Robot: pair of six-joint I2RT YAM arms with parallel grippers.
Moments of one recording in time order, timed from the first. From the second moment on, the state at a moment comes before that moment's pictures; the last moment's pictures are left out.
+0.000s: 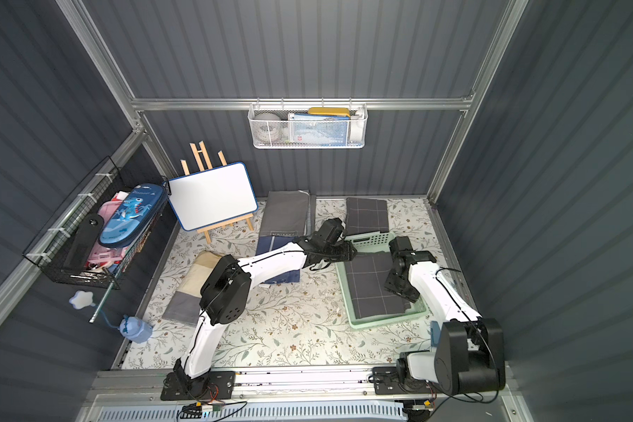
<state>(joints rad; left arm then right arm) -0.89 2.21 1.79 -0.28 0.16 -0.70 0.06 1.30 0.92 -1.00 0.19 0.58</state>
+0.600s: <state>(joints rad) -0.41 1.58 1.22 -0.24 0.10 -0.63 0.74 1.39 1.23 -0.87 0.18 0.67</state>
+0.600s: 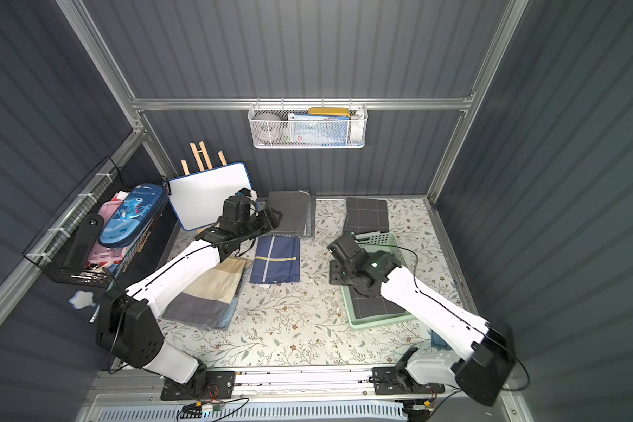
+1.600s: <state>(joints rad) -0.22 1.39 1.01 -0.22 0.23 -0.55 0.79 2.25 1.76 -0.84 0.06 0.69</state>
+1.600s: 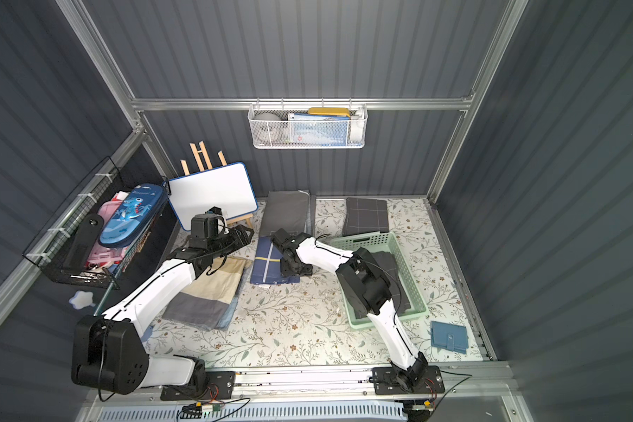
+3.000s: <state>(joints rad) -0.42 1.82 1.01 -0.13 0.19 -0.51 0.80 1.94 1.29 -0.84 -0.08 0.62</state>
